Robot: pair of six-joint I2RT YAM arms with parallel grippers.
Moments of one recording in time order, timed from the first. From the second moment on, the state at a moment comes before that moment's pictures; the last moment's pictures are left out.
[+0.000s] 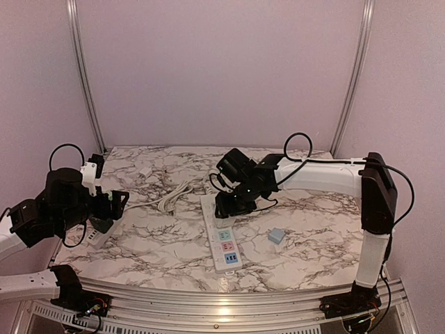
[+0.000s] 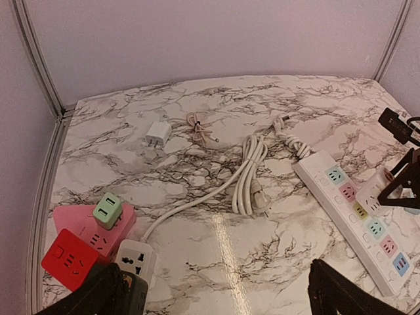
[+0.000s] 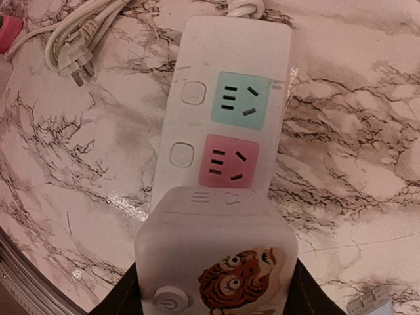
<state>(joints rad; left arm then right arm) -0.75 0.66 0.68 -0.53 -0.43 -0.29 0.91 1.94 1.53 -0.69 0.01 0.54</state>
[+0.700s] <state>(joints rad) -0.75 0.62 0.68 -0.53 -0.45 -0.29 0.91 1.96 1.57 -0.74 0.00 0.60</state>
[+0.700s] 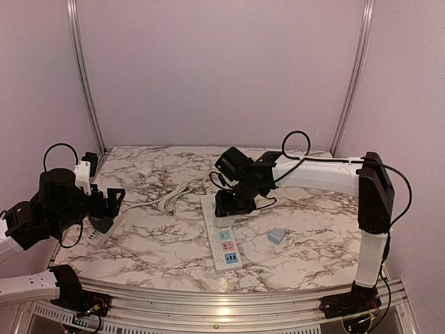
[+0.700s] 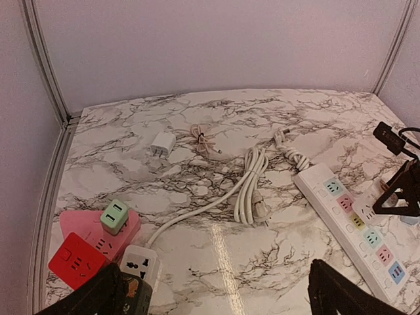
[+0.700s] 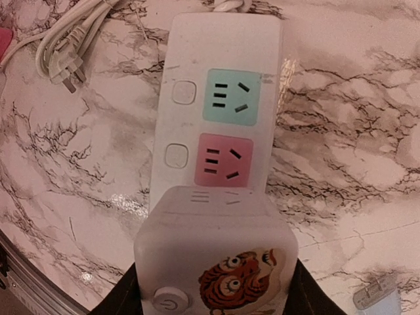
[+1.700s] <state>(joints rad) -0.75 0.60 0.68 -0.53 -0.45 -0.29 0.95 2.01 1.67 -0.87 0.04 0.63</state>
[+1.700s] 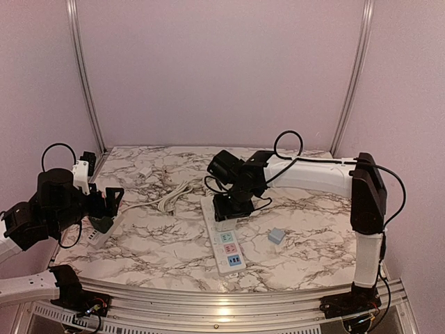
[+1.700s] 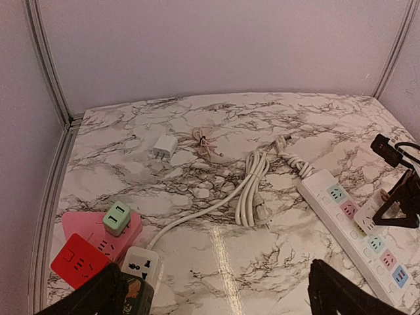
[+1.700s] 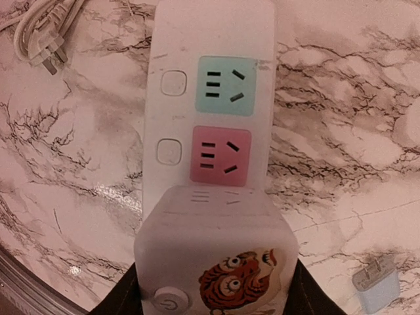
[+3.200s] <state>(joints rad) -0.75 0.59 0.68 -0.53 -0.47 -0.29 1.01 2.10 1.75 -0.93 0.15 0.60</state>
